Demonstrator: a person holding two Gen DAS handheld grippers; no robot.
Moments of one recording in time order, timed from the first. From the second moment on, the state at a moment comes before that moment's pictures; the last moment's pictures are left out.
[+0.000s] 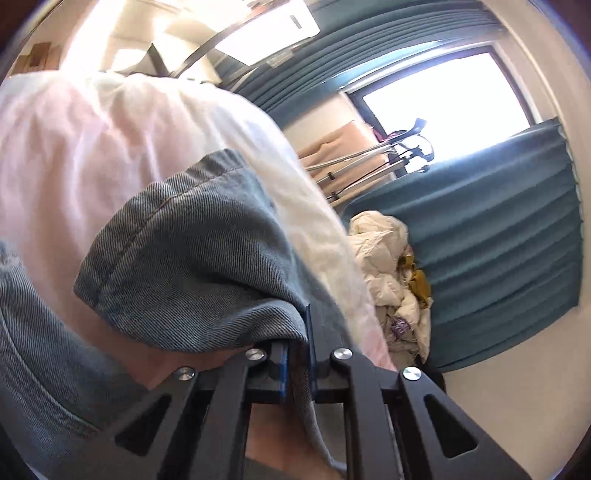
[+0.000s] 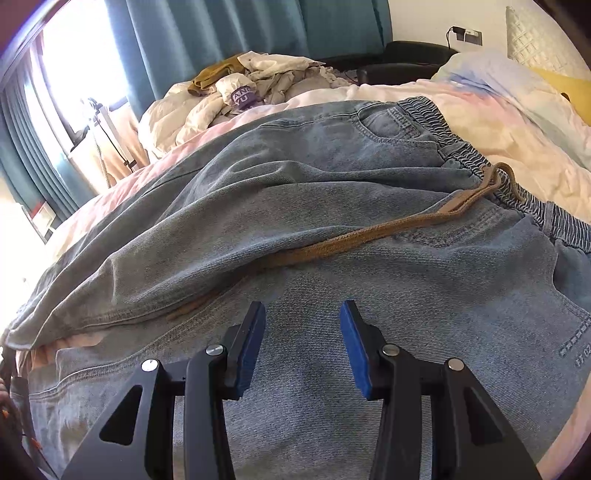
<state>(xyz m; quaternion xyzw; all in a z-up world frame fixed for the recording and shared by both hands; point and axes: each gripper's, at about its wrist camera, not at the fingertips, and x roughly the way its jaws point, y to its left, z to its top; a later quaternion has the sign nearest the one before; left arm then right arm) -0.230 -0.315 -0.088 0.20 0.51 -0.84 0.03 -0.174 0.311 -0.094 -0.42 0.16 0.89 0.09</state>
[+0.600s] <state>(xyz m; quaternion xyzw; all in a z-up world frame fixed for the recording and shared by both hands) -0.183 -0.332 -0.097 0.35 0.40 -0.84 0.09 -0.161 0.321 -0.073 -0.40 0.17 0.90 0.10</state>
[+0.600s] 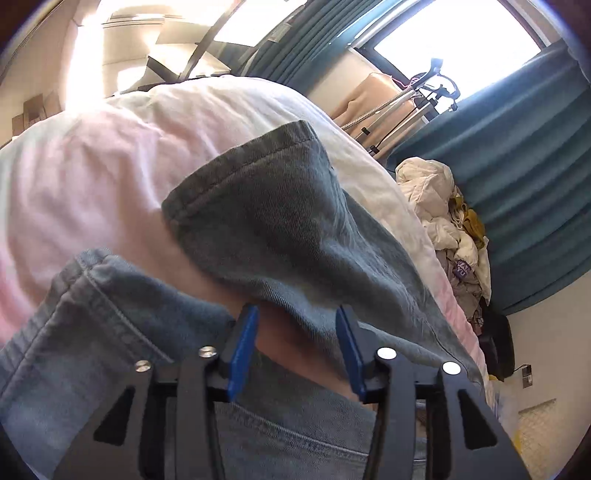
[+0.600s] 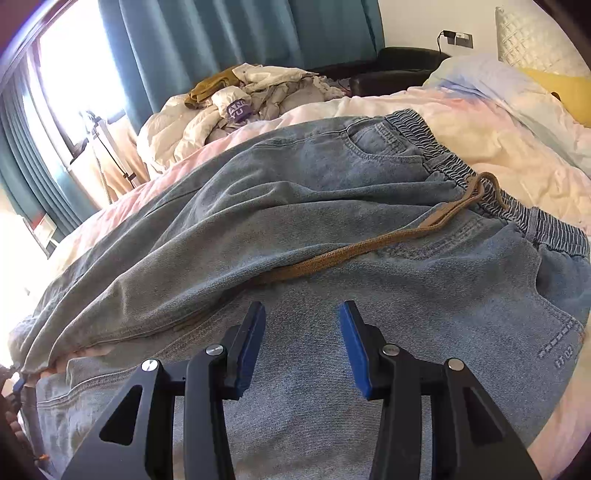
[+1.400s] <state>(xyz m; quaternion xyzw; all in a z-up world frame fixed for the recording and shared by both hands) 0.008 -0.349 -0.146 0.37 0.67 -0.63 0.15 -0.043 0.383 -0.016 -0.34 0.30 0.89 0.10</state>
